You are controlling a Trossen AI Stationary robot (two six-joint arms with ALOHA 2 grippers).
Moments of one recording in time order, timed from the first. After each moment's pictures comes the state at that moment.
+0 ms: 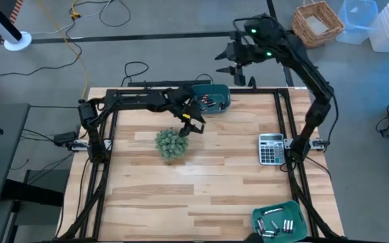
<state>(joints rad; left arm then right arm) 0.41 1.84 1.35 -0.28 0.56 0.42 -0.63 1.75 2.30 -1.15 -0.37 -0.70</state>
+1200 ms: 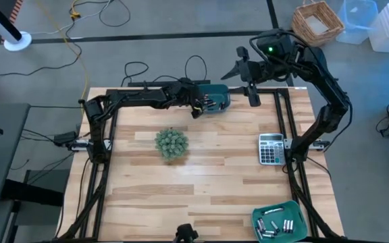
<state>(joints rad) 0.48 1.91 1.35 0.00 -0.07 0.20 -0.40 1.61 2.30 -1.25 -0.33 -0.63</state>
